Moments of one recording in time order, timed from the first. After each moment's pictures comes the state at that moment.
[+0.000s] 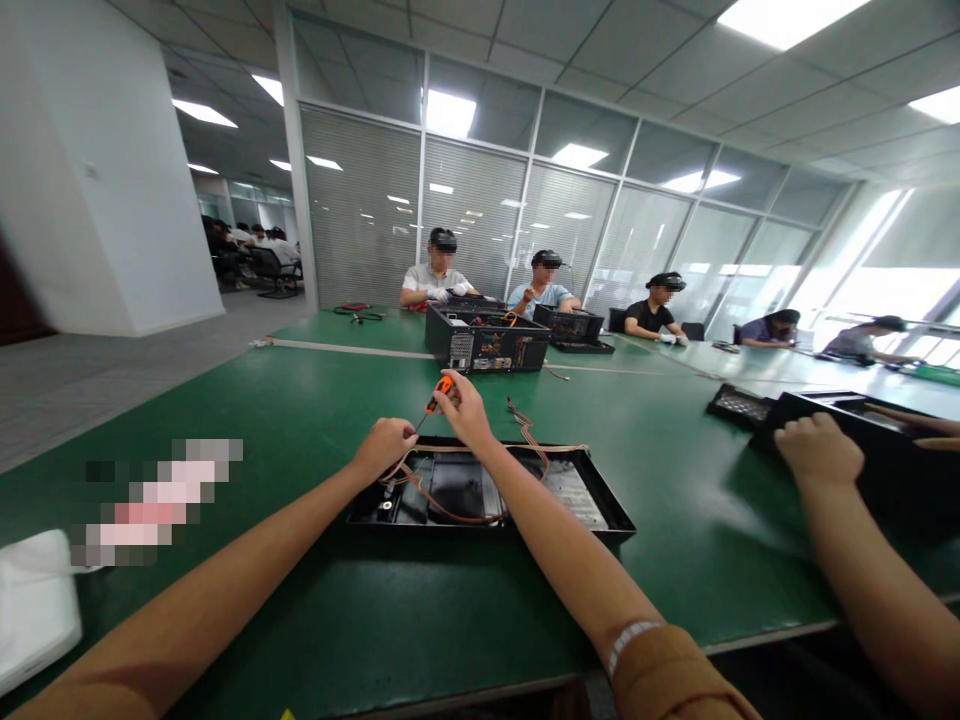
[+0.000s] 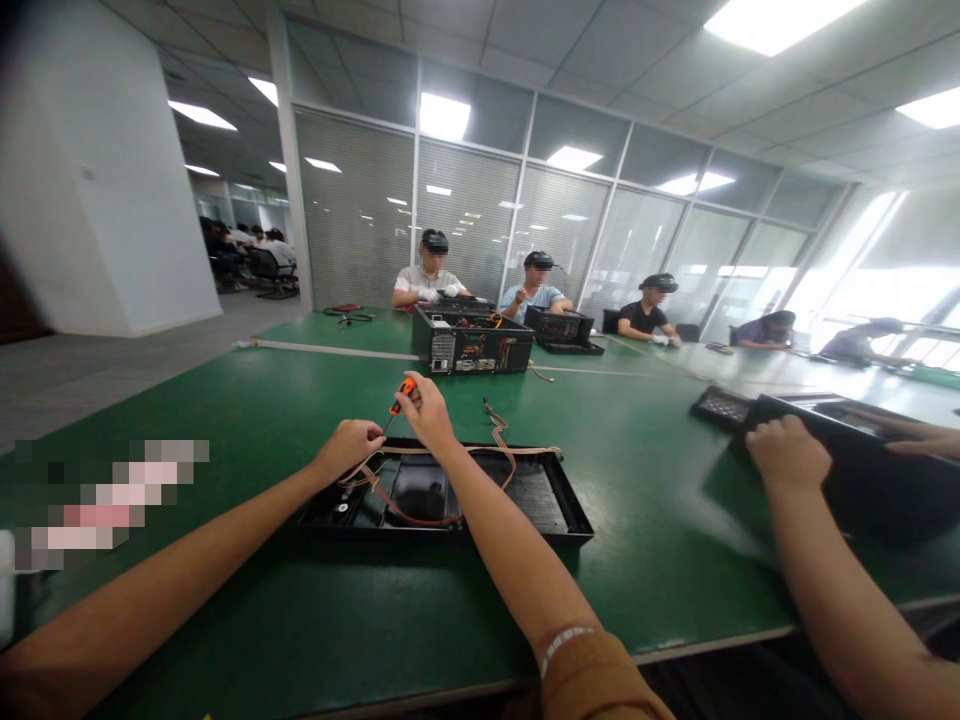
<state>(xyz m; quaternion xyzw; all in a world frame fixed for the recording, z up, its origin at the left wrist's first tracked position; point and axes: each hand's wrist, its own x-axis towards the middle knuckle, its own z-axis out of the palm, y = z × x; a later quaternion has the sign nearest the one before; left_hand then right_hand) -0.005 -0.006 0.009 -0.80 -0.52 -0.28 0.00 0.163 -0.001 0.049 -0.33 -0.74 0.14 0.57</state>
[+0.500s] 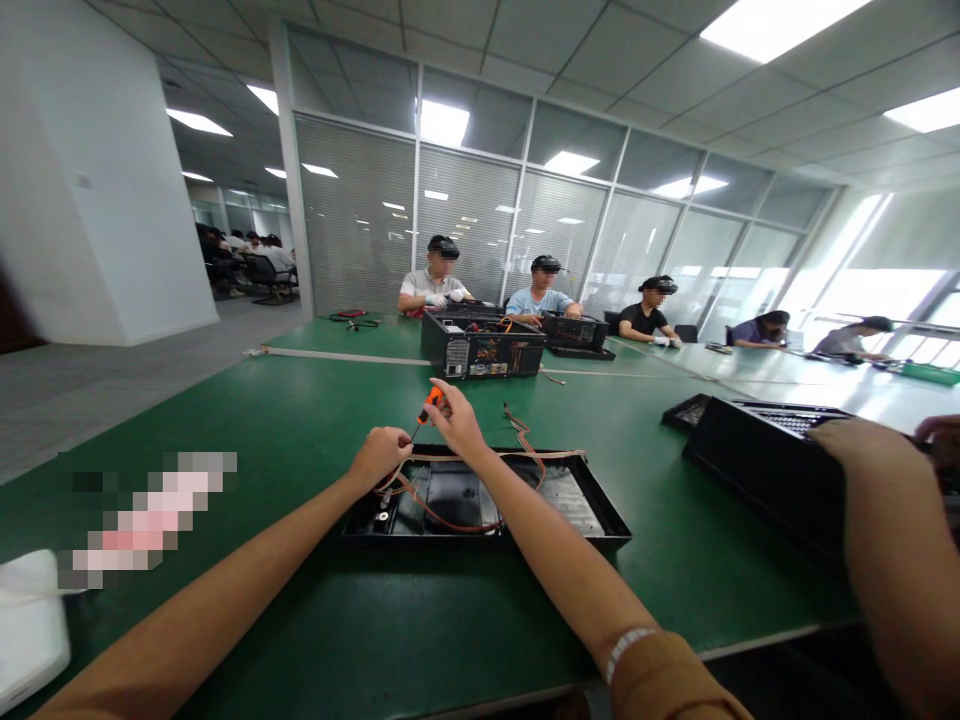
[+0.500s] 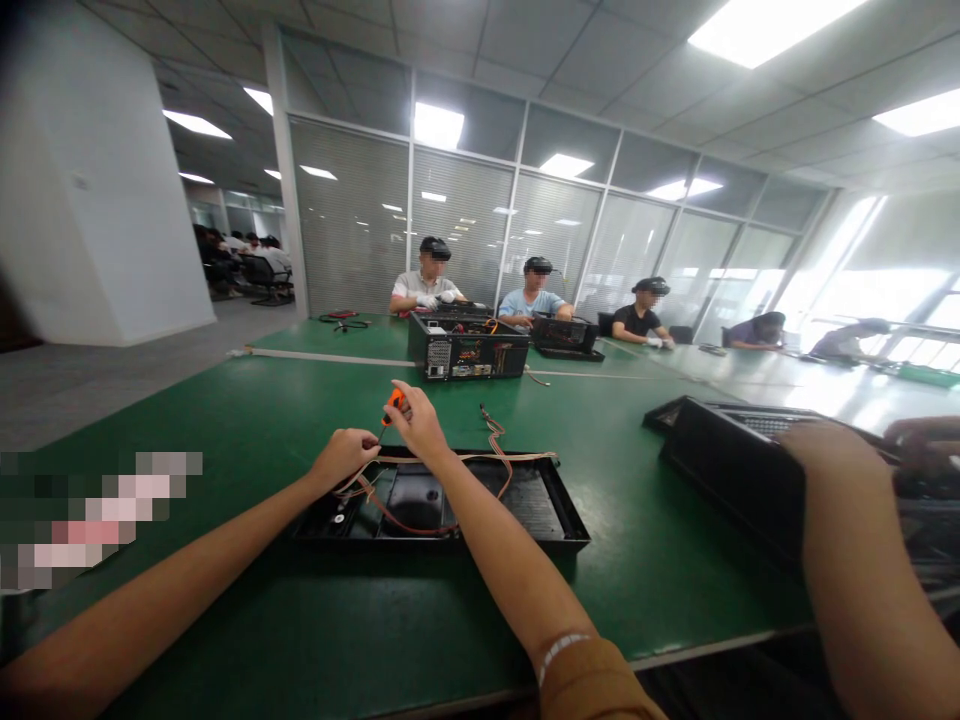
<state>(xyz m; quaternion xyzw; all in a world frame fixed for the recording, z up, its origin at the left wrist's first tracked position) -0.007 -0.004 0.011 -0.81 -0.51 -0.28 0.00 0.160 -0.010 0.055 -0.31 -0.76 0.10 0.56</state>
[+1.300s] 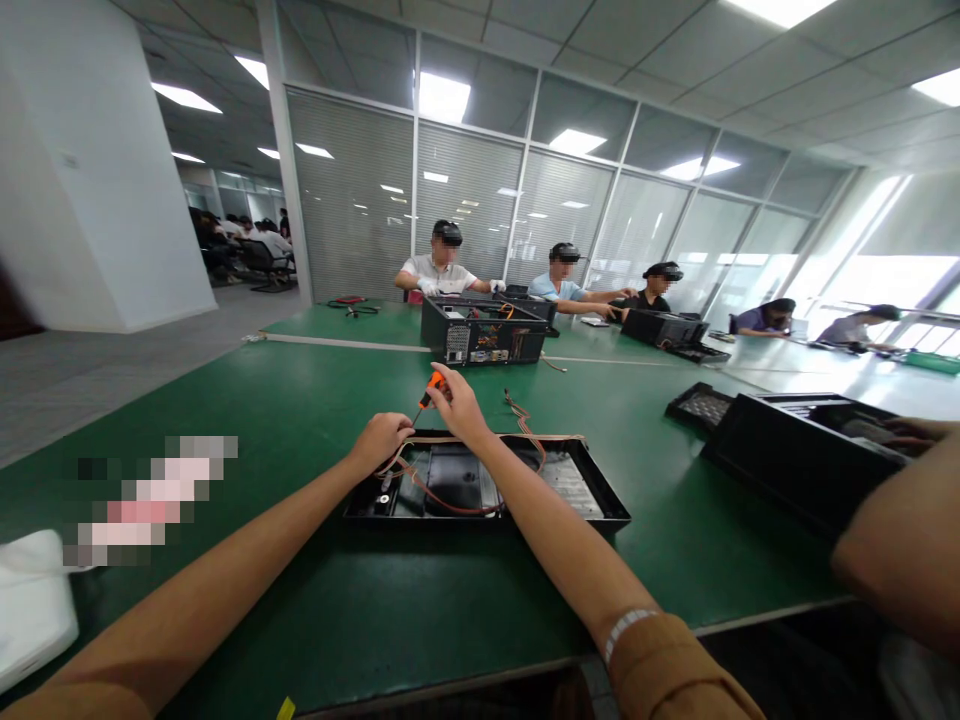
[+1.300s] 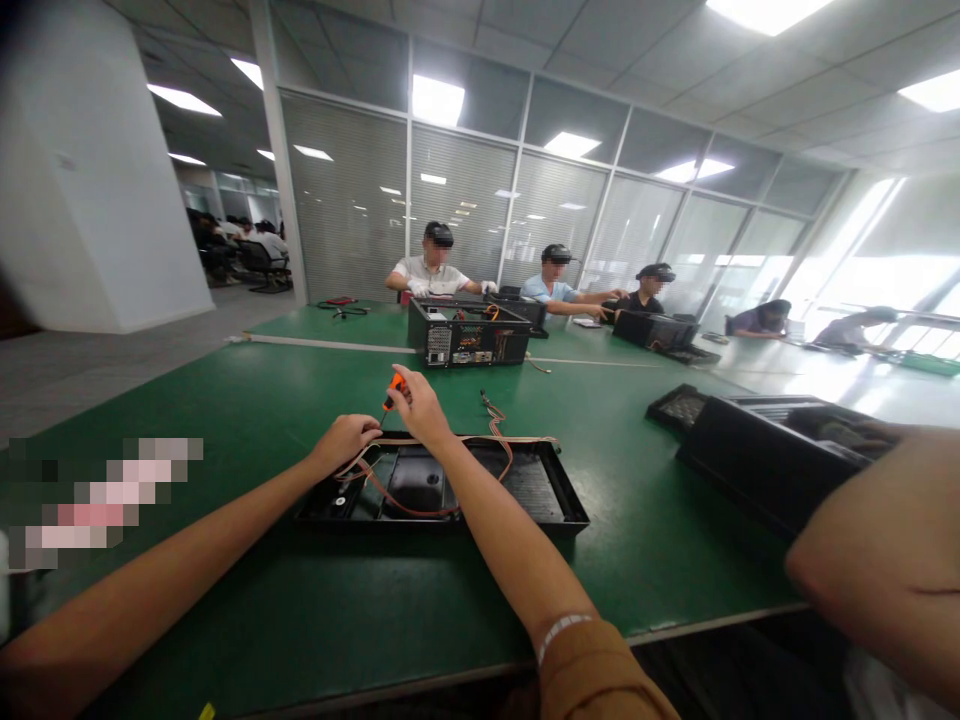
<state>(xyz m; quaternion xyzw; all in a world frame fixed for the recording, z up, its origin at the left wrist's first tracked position) -0.008 0.002 0.004 -0.82 -0.50 -0.28 -0.02 0.164 -0.007 0.053 -0.30 -0.78 0.06 0.55</state>
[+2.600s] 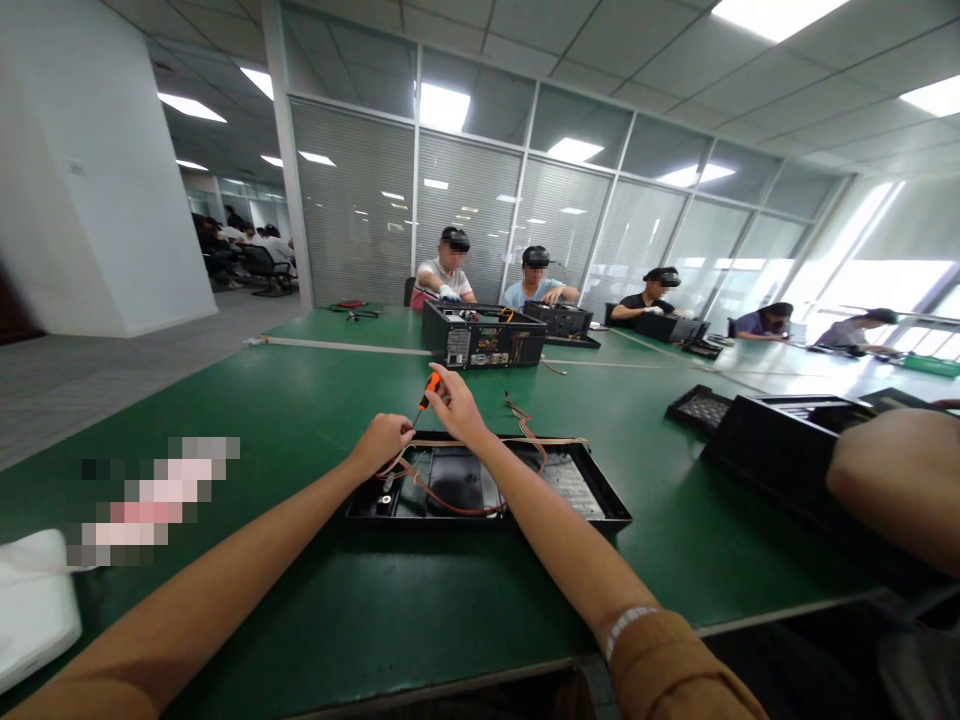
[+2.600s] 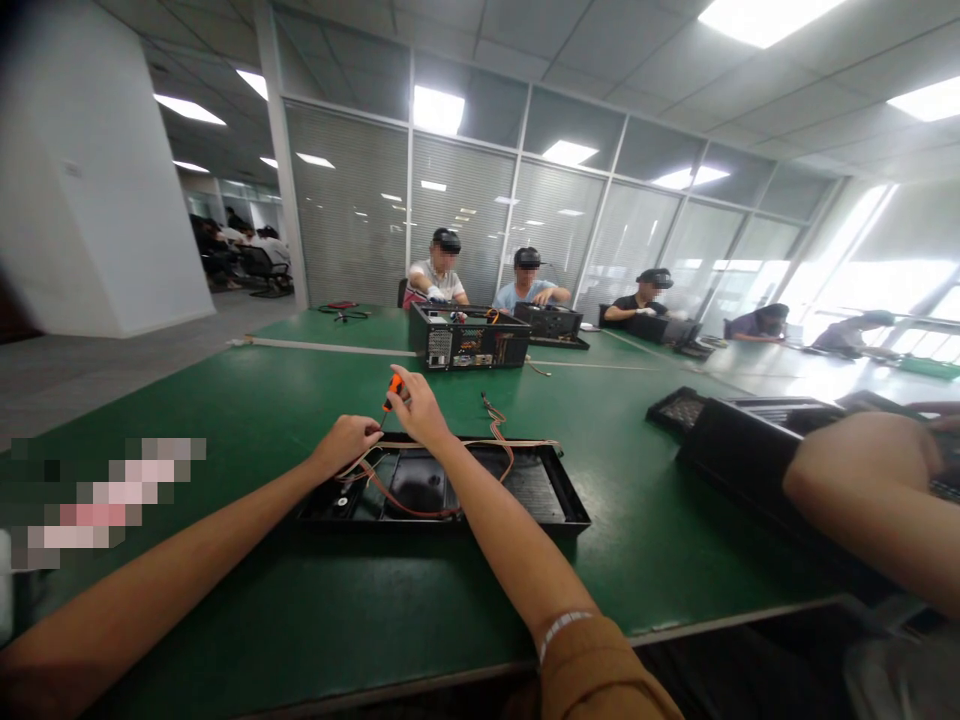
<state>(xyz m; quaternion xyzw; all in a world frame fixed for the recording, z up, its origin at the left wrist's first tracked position) -0.005 -0.006 0.010 -0.82 -0.51 -0.25 0.02 0.160 -0.010 0.053 -0.31 -0.79 0.06 0.53</state>
